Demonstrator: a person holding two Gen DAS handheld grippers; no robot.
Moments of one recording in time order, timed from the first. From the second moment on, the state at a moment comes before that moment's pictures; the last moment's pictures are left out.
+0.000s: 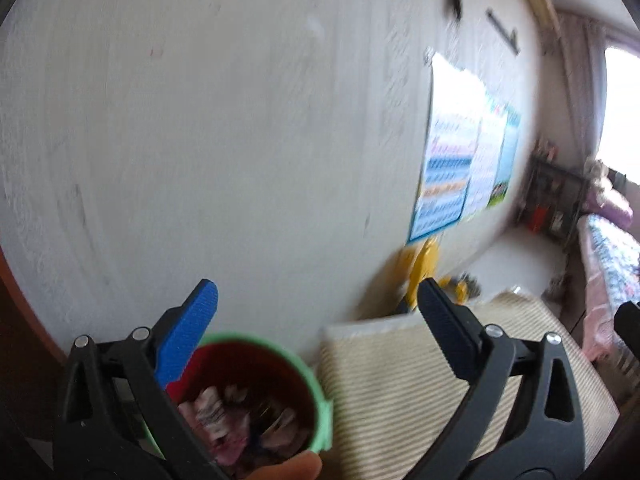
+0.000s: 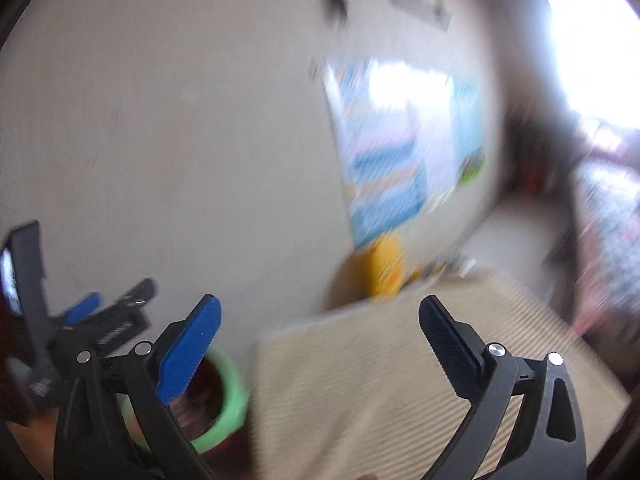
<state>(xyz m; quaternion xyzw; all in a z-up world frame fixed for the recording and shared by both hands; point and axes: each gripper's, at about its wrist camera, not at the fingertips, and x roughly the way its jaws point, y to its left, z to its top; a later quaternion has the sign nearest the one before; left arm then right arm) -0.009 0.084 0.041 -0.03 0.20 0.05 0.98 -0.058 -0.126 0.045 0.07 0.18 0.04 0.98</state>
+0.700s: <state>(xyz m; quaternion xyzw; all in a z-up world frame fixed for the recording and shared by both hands) -0.031 0.035 0.049 0.01 0.21 0.04 0.98 -0.096 -0.150 0.039 0.07 0.17 0.00 0.98</state>
